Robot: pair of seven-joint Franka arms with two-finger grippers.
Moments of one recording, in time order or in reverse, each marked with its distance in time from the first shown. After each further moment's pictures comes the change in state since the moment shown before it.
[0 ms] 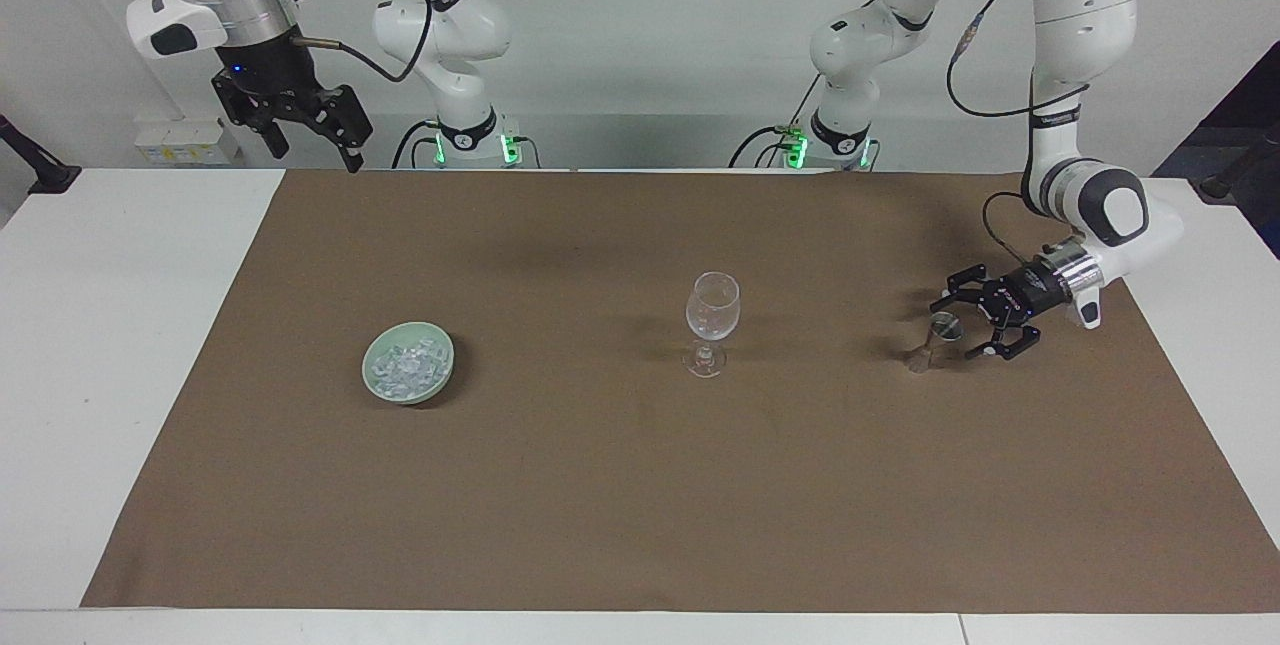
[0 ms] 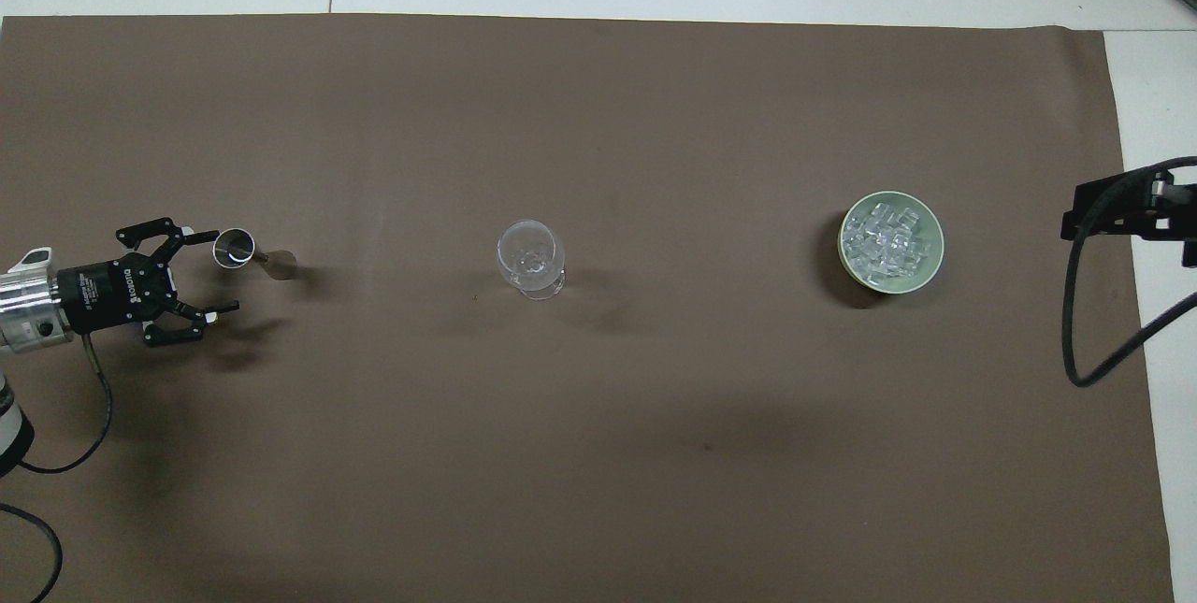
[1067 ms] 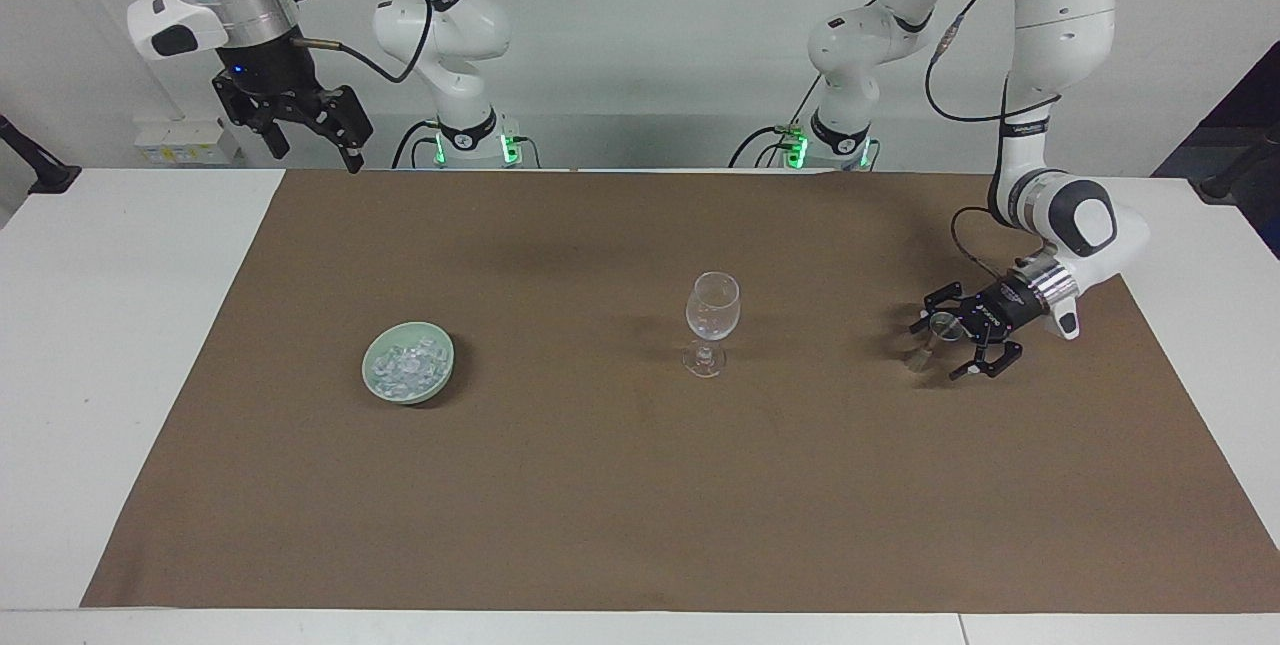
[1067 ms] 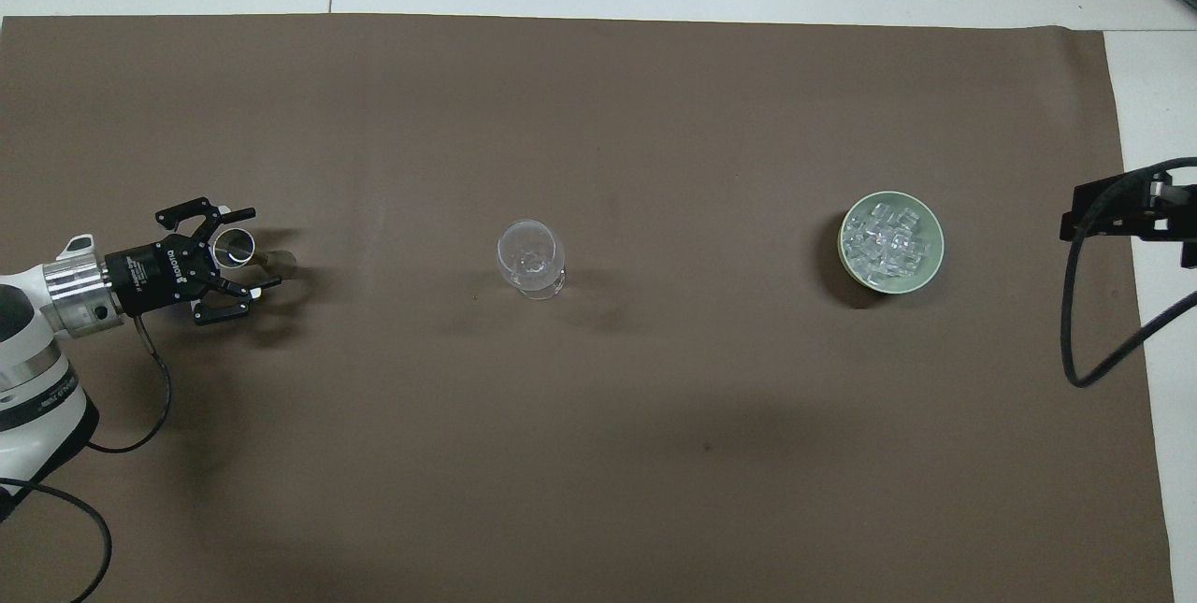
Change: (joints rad) left arm -0.104 0.002 -0.005 -0.028 -0.142 0.116 0.037; right arm 0.000 0.000 0.000 -0.003 0.000 0.000 0.000
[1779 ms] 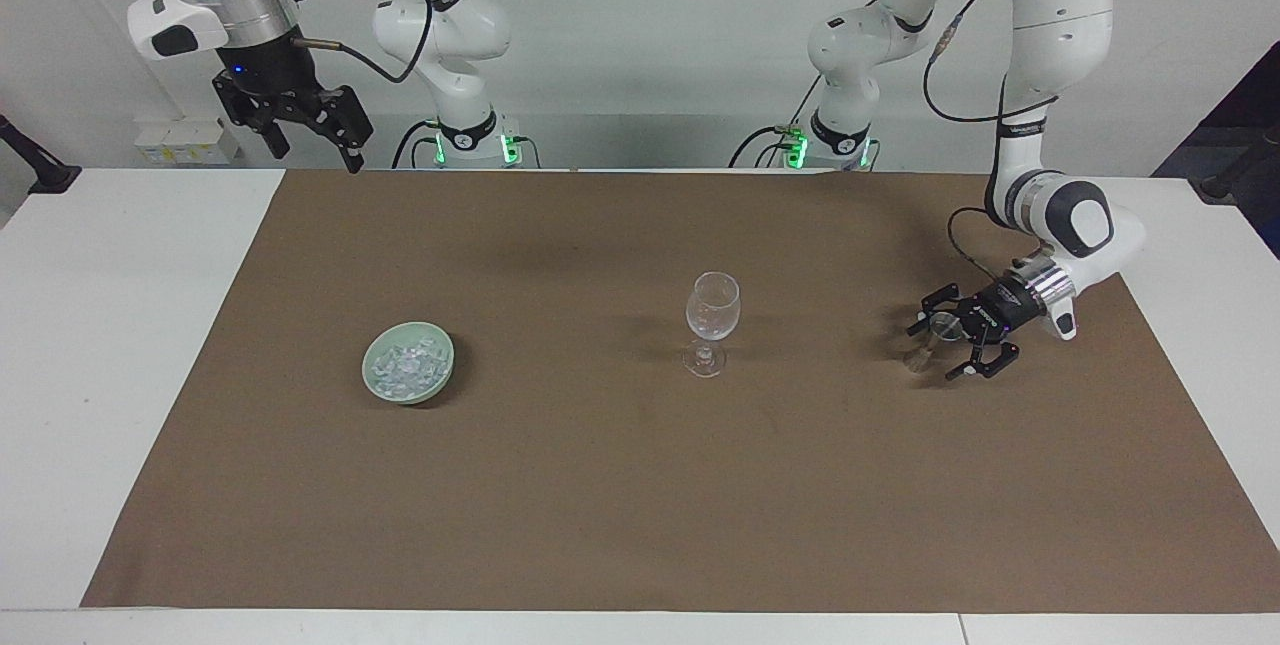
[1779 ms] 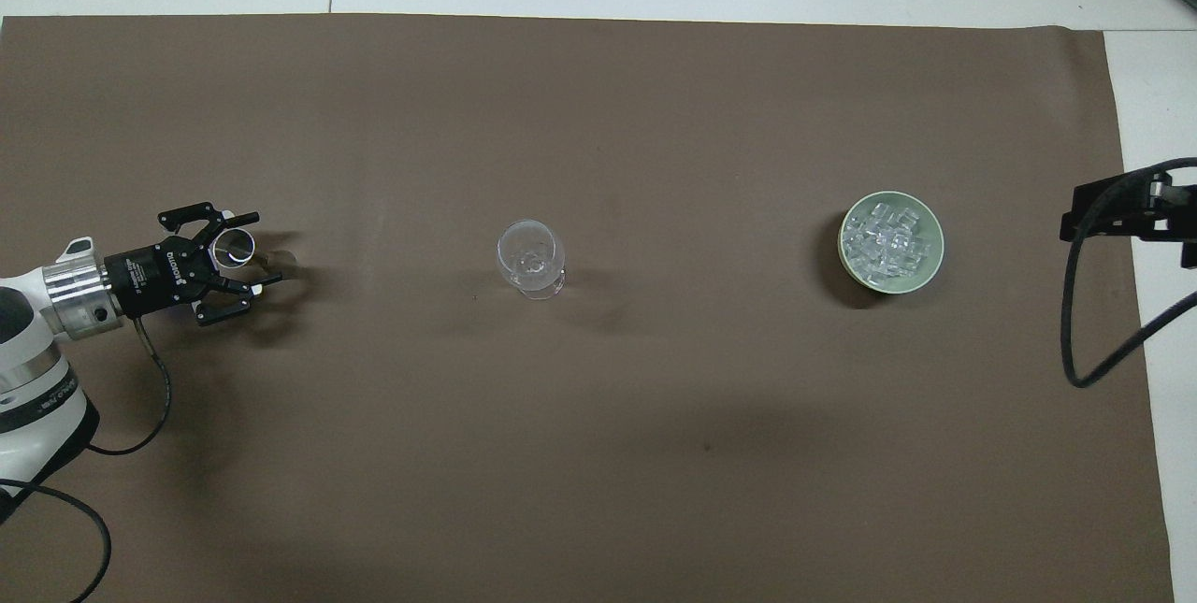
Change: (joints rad) left arm 0.000 0.000 0.004 -0.006 -0.003 0.001 0.000; right arm 0.000 0.000 0.000 -0.001 0.000 0.000 0.000
